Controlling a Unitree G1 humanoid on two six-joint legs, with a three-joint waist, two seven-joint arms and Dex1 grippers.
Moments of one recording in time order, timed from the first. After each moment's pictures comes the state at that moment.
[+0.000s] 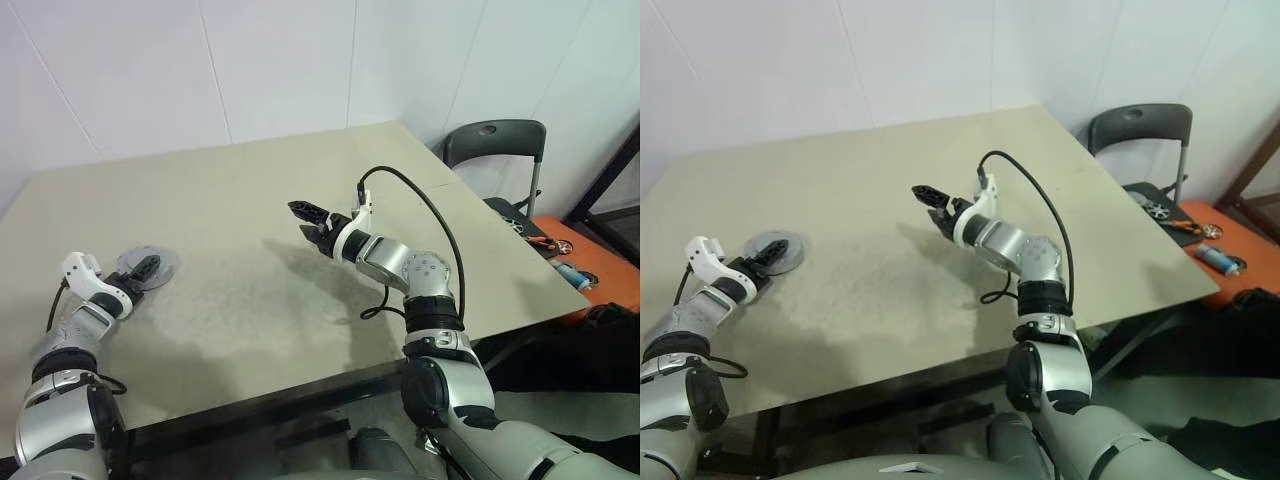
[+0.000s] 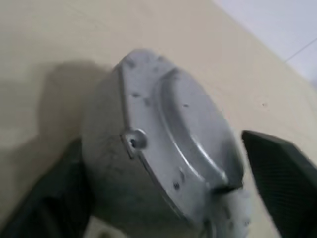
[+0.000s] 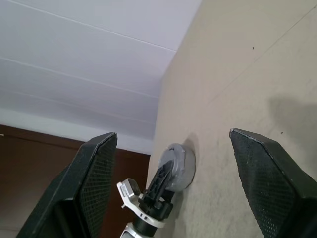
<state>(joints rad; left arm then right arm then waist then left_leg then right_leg) -0.57 0.67 0.51 1.10 -0.56 0.34 -0.61 -0.83 0.11 -0.40 0.53 1.00 0.95 0.07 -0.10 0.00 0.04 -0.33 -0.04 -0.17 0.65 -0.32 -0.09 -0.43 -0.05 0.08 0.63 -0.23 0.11</state>
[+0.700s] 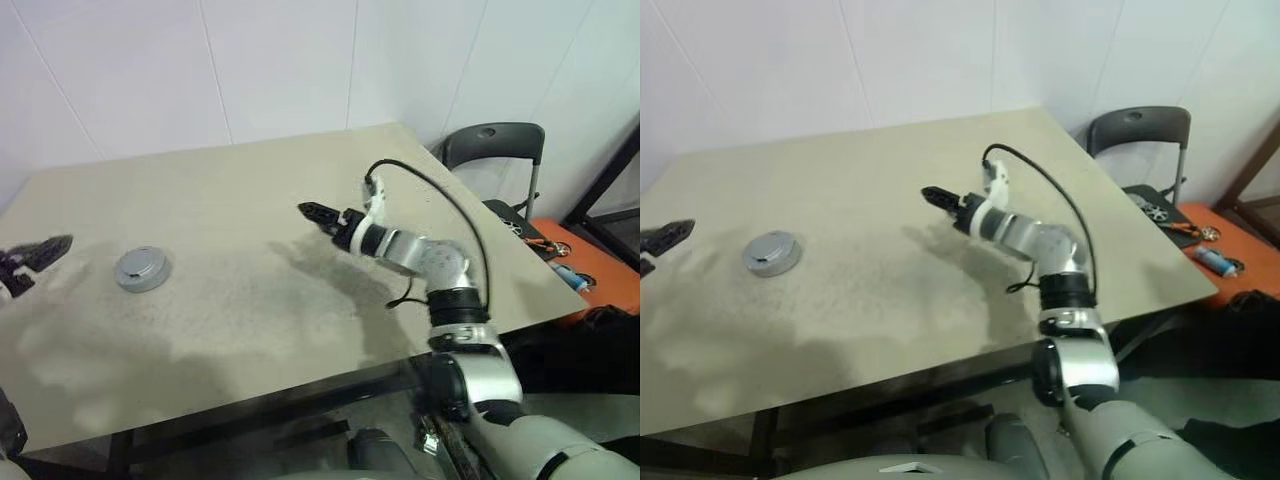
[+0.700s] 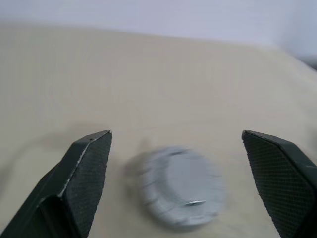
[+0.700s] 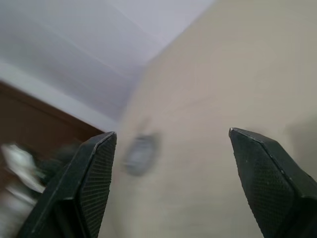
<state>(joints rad) -0.53 1.04 0.40 0.89 -0.45 0.34 -1.16 -0.83 -0.20 -0.13 0.39 0.78 0.94 0.41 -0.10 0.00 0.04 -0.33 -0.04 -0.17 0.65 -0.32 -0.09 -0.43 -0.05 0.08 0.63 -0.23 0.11</state>
